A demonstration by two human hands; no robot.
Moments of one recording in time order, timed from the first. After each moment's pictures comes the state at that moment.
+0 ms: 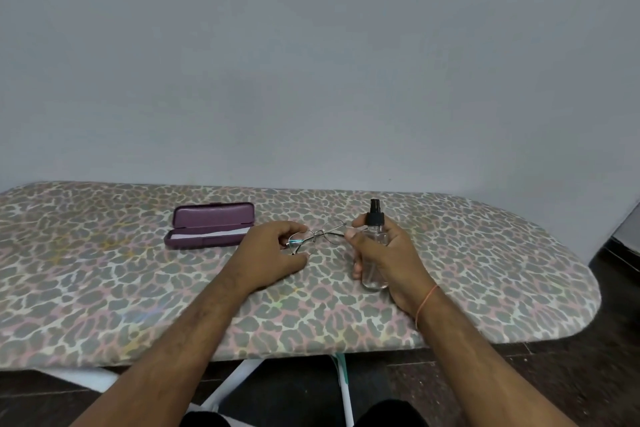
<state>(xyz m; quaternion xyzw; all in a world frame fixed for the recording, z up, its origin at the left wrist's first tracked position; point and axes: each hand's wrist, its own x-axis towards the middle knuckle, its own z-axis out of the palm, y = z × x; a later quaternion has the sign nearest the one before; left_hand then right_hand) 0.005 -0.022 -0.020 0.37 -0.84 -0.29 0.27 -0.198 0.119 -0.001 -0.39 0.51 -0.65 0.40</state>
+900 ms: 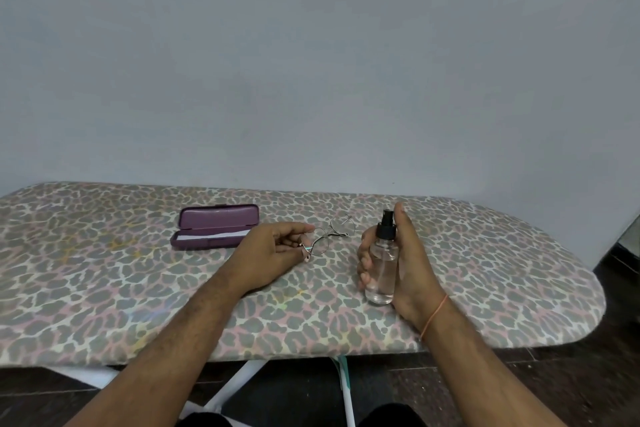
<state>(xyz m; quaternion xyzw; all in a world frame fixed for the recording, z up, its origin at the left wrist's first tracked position) 0.017 -0.019 -0.012 0.31 -0.80 -0.42 0.30 -0.188 0.129 0.011 -0.31 0.44 -0.66 0.52</state>
